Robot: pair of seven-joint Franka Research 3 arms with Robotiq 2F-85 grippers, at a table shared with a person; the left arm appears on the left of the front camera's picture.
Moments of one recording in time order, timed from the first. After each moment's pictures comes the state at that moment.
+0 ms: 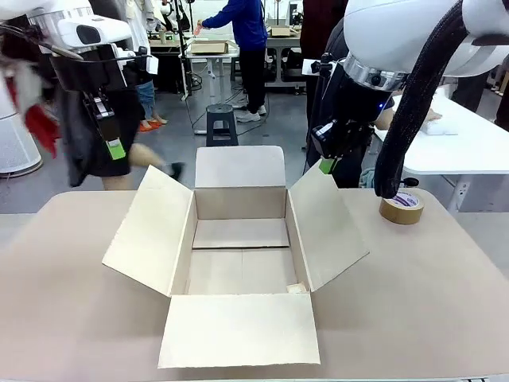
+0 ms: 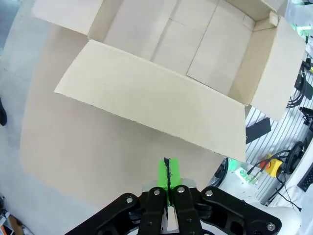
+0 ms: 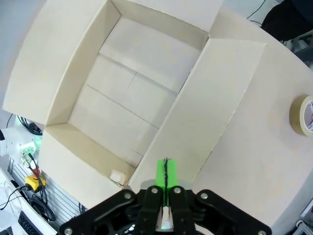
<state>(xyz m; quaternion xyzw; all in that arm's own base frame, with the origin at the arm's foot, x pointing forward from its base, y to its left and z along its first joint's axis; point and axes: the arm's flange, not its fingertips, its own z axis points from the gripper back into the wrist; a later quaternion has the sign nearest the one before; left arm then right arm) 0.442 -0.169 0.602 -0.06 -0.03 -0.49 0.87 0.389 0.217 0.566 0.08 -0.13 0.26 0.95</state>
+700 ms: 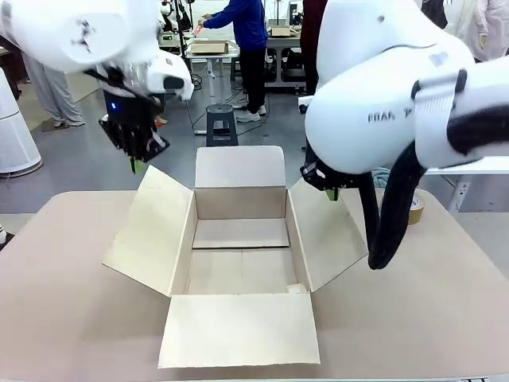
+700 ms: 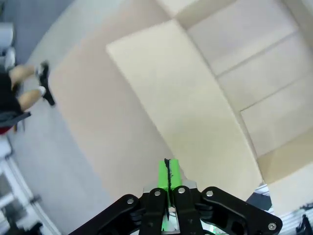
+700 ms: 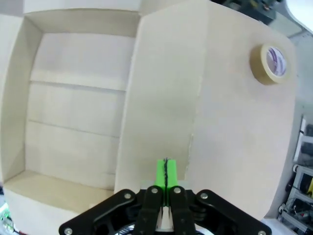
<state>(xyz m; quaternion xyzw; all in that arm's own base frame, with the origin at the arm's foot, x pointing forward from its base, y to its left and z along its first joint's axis) 0.401 -0.257 0.554 0.15 -0.10 -0.19 0.97 0.363 0.249 0.504 -0.07 -0.16 0.09 0.98</state>
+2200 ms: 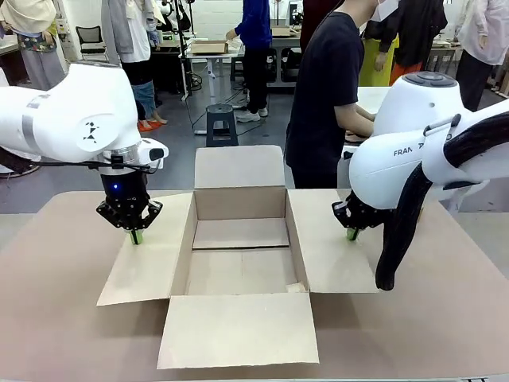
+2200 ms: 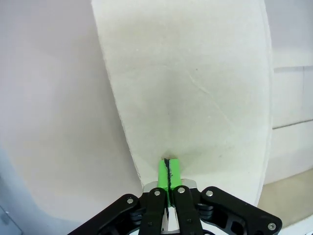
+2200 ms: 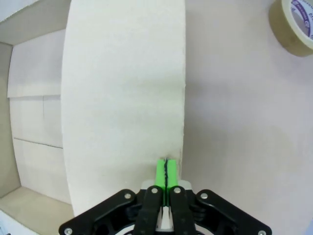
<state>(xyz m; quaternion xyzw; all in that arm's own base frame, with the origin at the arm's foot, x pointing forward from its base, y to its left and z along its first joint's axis) 0.442 -0.189 0.402 0.01 0.01 -0.02 1.00 0.398 0.162 0.399 0.04 -0.12 0.03 0.99</state>
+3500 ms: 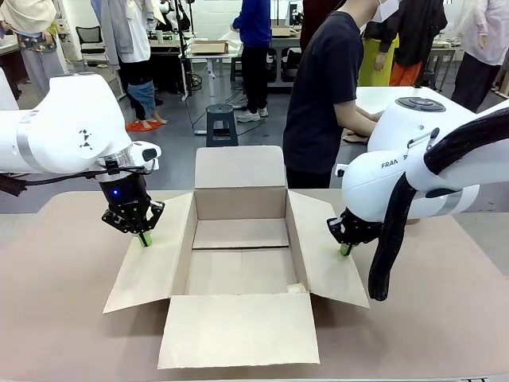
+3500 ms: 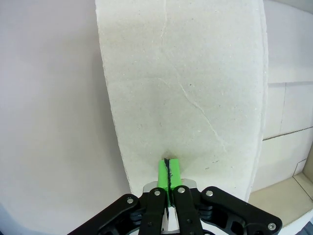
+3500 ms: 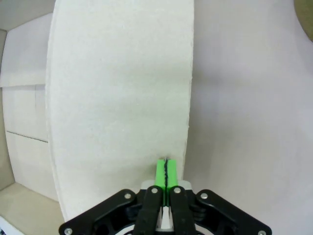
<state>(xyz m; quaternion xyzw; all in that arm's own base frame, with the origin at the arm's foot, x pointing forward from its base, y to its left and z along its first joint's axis) 0.445 -0.180 0.389 -0.06 0.00 0.01 1.00 0.400 0.166 0.364 0.06 -0.09 0.04 0.99</state>
